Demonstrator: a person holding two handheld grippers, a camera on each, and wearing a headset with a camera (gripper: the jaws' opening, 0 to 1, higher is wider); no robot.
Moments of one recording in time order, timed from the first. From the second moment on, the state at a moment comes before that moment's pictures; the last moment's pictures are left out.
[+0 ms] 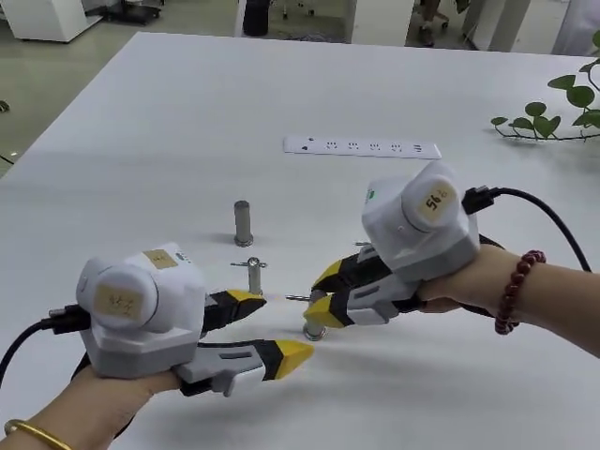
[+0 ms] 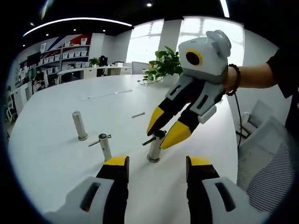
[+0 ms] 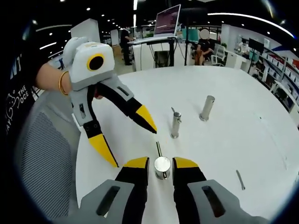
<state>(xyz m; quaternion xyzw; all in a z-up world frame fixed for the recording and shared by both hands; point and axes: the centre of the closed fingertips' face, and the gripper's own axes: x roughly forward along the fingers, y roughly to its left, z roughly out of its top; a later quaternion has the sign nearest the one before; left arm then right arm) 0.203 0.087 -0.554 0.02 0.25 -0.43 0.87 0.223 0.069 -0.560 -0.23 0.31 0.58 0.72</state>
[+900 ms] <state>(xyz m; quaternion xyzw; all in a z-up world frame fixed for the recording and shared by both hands) 0.205 0.113 -0.540 -0.01 0.23 -0.38 0.89 0.226 0.068 -0.570 -0.24 0.30 0.58 0.72</state>
